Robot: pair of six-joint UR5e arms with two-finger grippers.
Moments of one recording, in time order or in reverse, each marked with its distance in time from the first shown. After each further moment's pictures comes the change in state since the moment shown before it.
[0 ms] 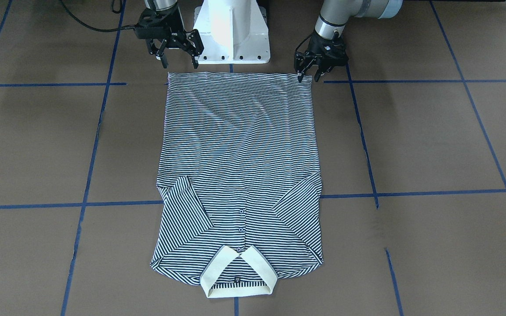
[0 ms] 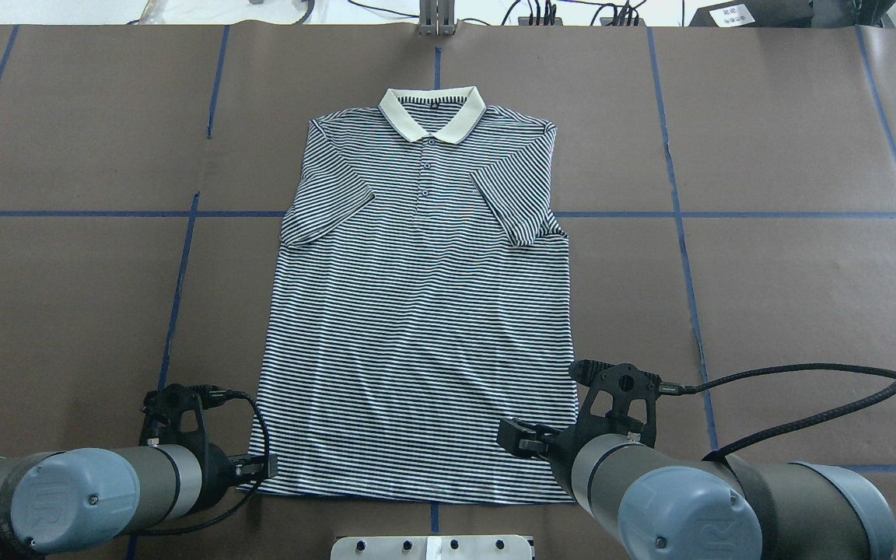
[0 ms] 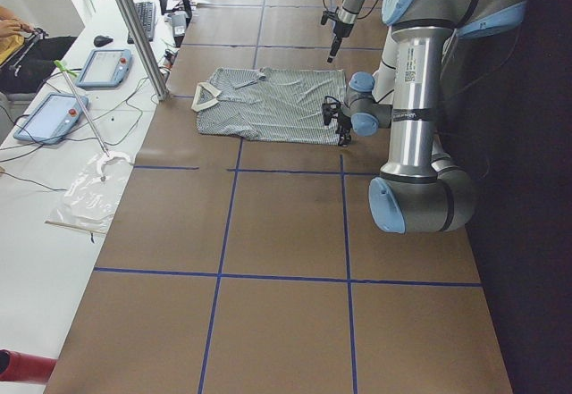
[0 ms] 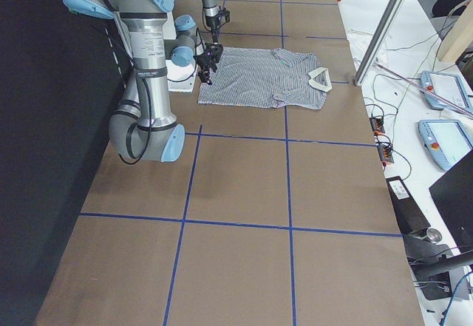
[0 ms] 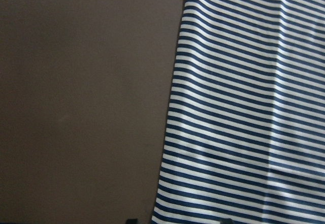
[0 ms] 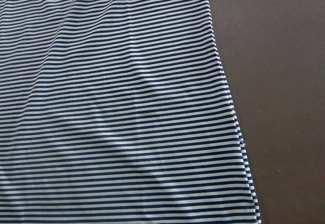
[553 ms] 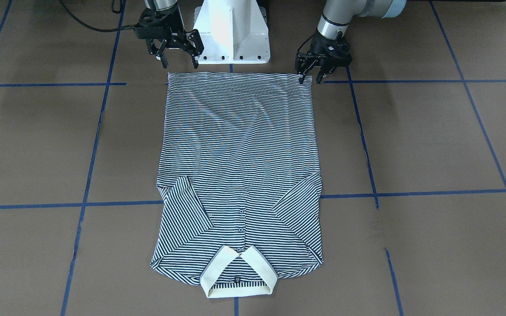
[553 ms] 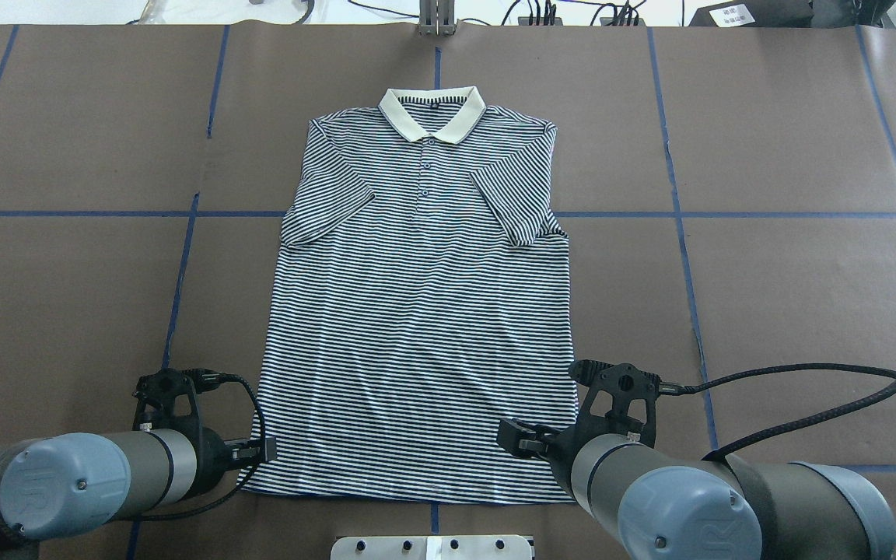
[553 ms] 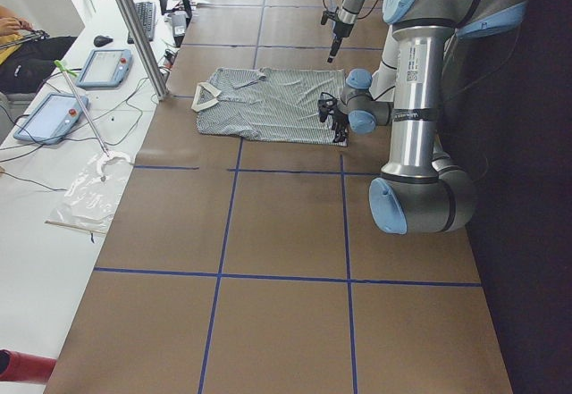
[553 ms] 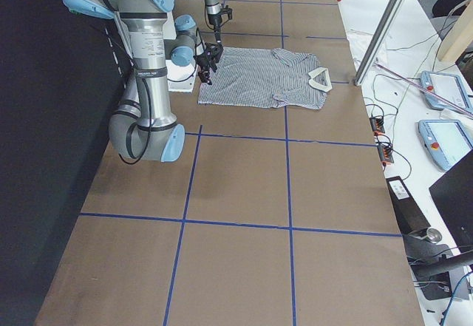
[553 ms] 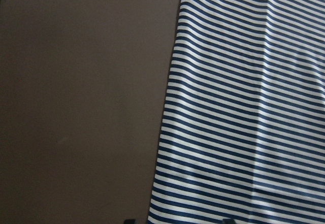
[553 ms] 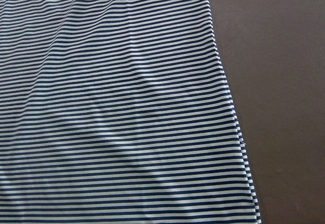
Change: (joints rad) left arm -0.028 0.000 -0.013 -0.001 0.000 0.000; right arm 0.000 0.001 0.000 -0.001 0.000 -0.001
